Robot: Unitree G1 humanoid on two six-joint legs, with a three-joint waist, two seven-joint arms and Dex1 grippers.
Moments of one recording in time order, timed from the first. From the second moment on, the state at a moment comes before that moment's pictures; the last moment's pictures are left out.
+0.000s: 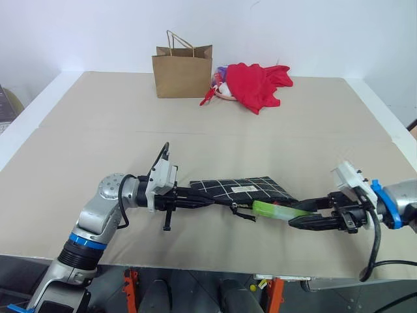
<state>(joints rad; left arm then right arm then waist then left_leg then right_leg) -0.44 0.48 -0.18 -0.09 -0.49 0.20 -1.31 -0.16 -1.11 -0.15 -0.22 0.64 0.59 1.43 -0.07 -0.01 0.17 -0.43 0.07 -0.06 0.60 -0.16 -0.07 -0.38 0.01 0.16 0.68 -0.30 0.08</state>
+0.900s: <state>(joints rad) -0.43 0.48 -0.19 -0.11 -0.49 0.22 -1.28 -0.41 -0.99 0.04 -0.11 0.53 0.60 1.40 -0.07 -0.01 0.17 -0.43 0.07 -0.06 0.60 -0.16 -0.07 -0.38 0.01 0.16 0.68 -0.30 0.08</state>
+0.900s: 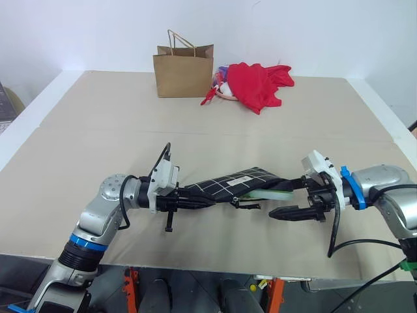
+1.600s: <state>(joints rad) -0.46 0.49 -0.16 -0.10 -0.56 0.29 -1.29 -0.26 -0.84 -0.10 -0.32 0.55 0.23 1.43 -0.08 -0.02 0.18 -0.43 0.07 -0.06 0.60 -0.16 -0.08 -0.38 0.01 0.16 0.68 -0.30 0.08</state>
